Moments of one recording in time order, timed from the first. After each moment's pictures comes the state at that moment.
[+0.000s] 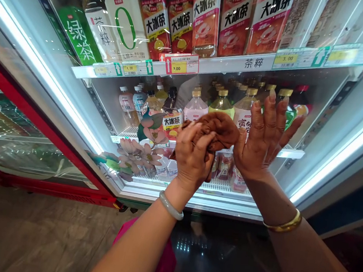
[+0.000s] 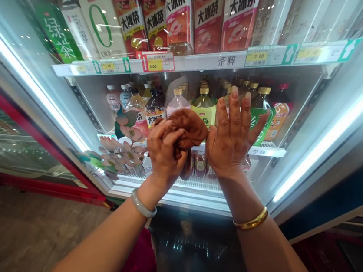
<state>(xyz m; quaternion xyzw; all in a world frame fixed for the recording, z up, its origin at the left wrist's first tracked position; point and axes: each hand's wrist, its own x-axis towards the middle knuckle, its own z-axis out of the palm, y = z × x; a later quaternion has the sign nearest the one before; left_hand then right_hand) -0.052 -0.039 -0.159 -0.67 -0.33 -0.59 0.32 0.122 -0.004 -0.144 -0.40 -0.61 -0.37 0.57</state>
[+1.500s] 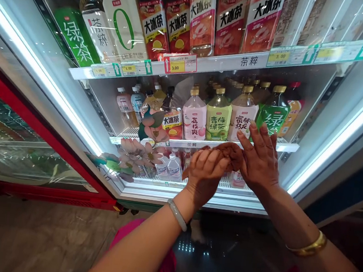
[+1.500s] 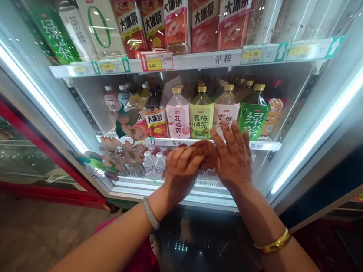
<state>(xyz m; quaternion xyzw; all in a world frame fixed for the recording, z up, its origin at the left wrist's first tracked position) -0.039 -0.058 -0.215 -0.73 -0.36 -0.46 0.36 0.153 -0.042 -0.192 -0.40 -0.72 -0.33 0.47</state>
